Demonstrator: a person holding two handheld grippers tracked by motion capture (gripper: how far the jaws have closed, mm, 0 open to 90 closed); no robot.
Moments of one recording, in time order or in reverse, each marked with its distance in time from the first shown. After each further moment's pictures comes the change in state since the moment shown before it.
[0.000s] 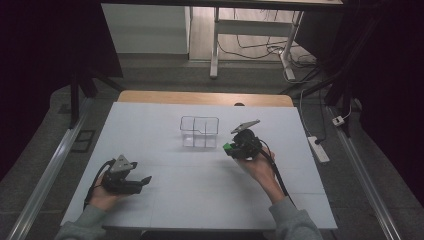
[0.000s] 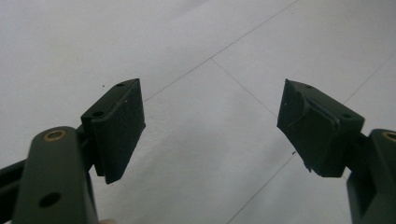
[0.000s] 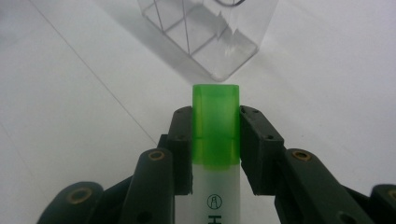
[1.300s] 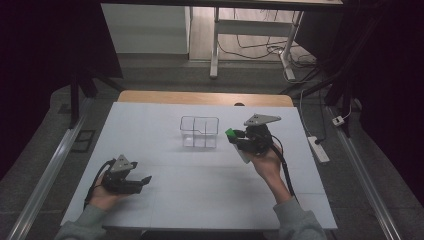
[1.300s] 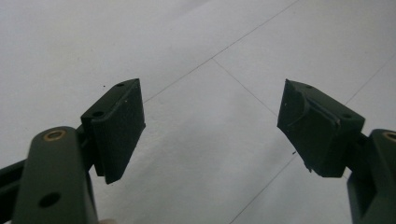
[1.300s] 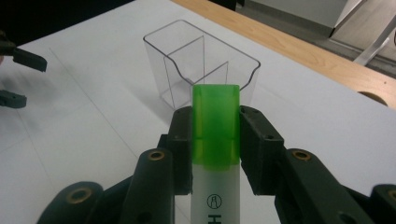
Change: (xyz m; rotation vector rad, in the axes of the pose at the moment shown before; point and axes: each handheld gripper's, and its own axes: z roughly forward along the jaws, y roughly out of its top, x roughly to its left) left arm 0.000 0.000 0.001 -0.001 0.001 0.001; right arm 0.000 0.009 -0.051 -0.299 0.018 0.004
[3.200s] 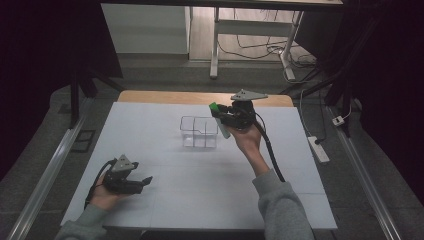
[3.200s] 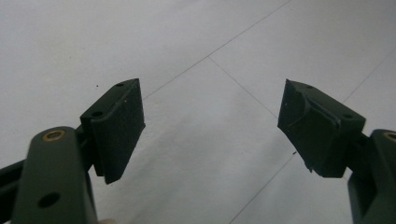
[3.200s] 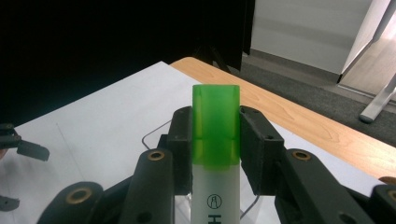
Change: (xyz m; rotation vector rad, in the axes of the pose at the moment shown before) left arm 0.000 0.001 0.003 0.011 -0.017 0.006; right arm -0.009 0.060 0.044 -0.186 0.044 0.036
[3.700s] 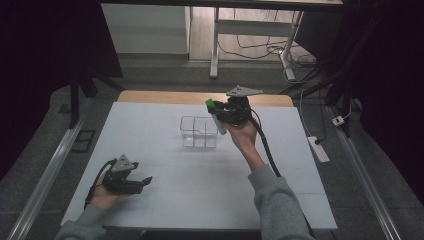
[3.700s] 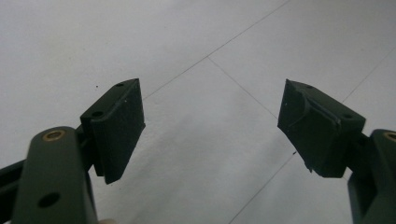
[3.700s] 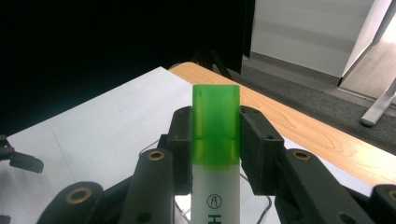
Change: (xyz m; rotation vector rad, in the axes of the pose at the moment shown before) left arm 0.000 0.000 0.000 -0.001 -0.002 0.003; right arm 0.000 0.008 0.013 -0.007 0.001 0.001
